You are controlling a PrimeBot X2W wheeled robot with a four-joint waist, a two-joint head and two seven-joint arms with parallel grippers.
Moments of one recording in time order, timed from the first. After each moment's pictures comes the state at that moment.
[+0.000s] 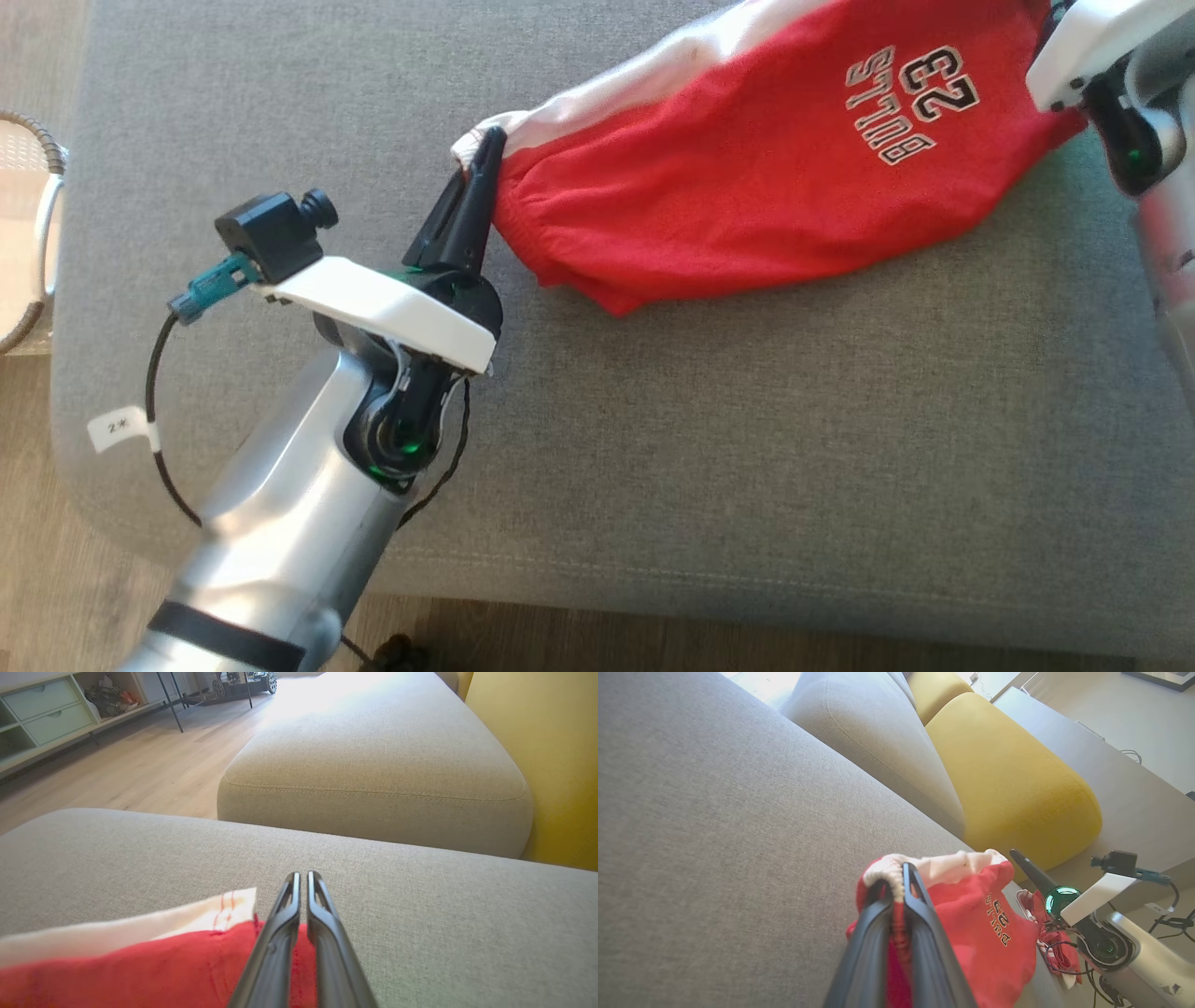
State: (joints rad) left arm -0.58 0.16 -0.60 0.34 -1.07 -0.13 -0.24; right arm -1.09 -0.31 0.26 0.92 0.36 0.13 -0.10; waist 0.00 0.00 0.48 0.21
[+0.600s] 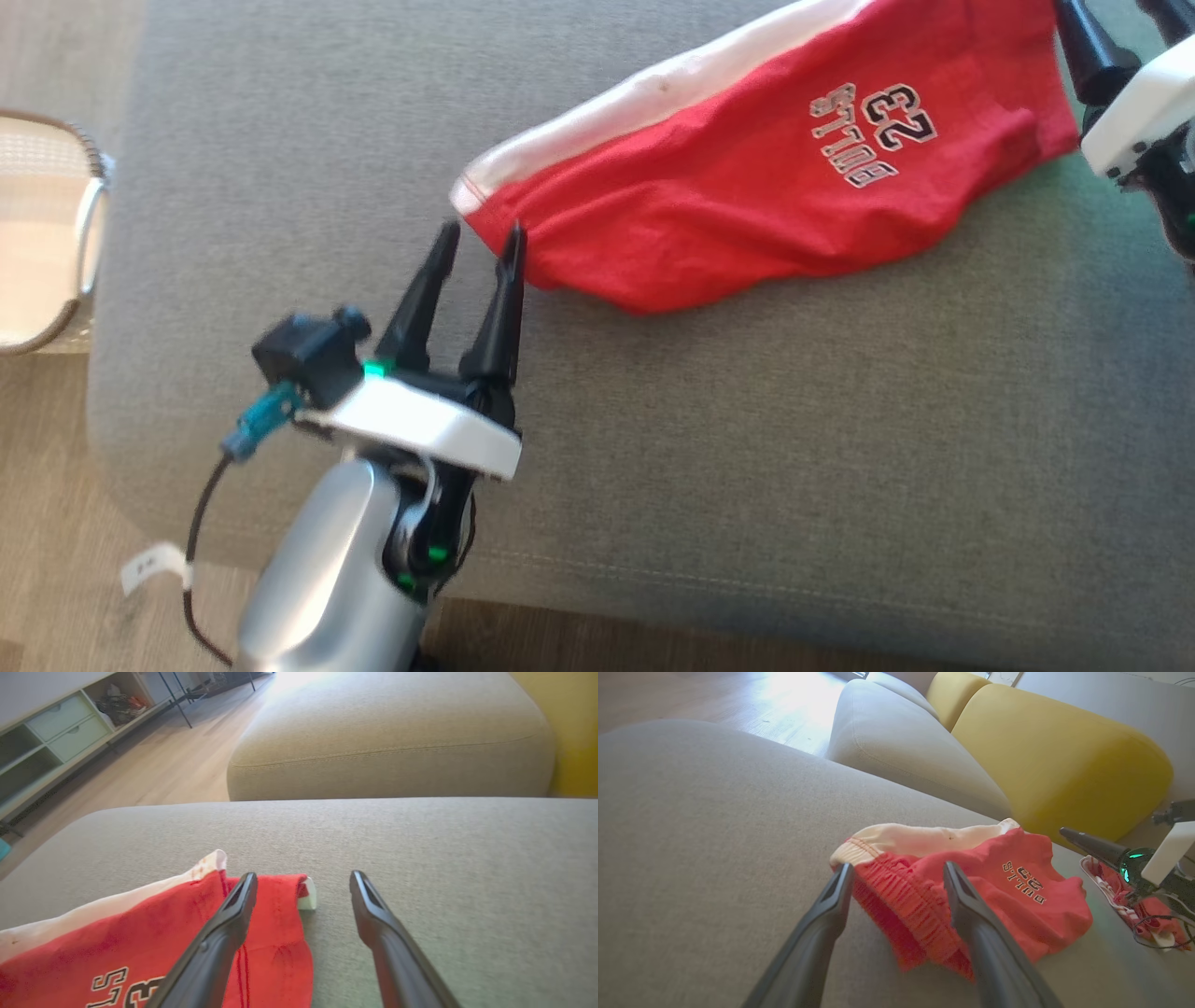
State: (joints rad) left arm -0.35 0.05 -0.41 0.21 -0.55 -0.05 -0.25; right arm -0.98 -0.46 0.42 0.82 0.74 0.13 -0.03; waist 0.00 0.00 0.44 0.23
